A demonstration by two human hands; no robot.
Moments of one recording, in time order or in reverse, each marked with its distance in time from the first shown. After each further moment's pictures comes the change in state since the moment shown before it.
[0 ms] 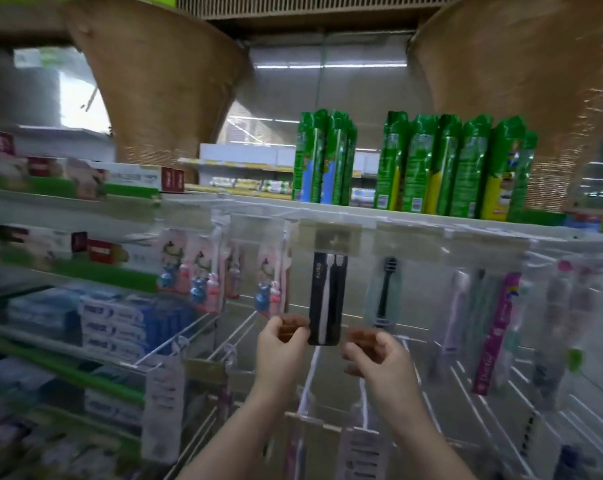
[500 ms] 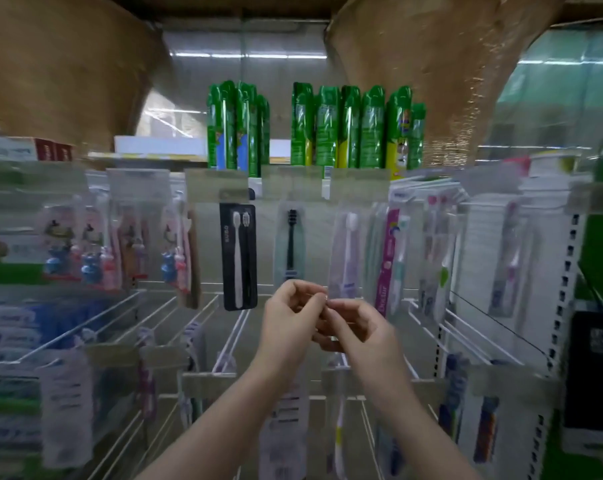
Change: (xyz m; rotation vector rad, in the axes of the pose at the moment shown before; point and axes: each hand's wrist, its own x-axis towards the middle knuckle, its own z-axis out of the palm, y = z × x) left_hand -0.077 -0.006 0.098 -0.095 -0.357 0.083; right_hand -0.061 0.006 -0.092 0.006 0.077 -0.177
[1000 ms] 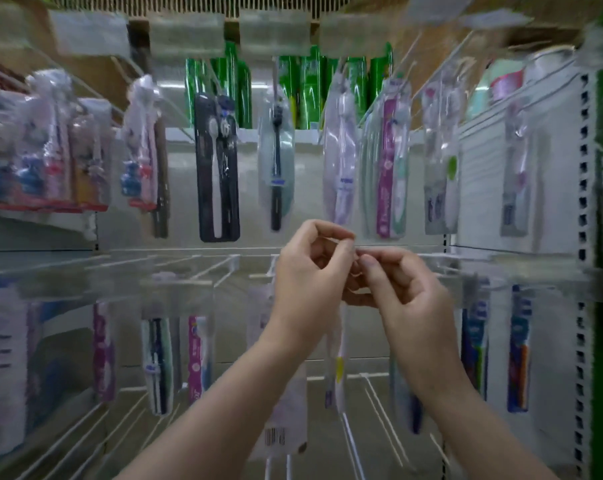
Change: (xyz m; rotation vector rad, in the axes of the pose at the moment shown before) left_hand -0.040 -0.122 0.006 -0.037 -0.115 0.422; right_hand -0.061 0.117 -0.027 -0.085 0.161 -0.388
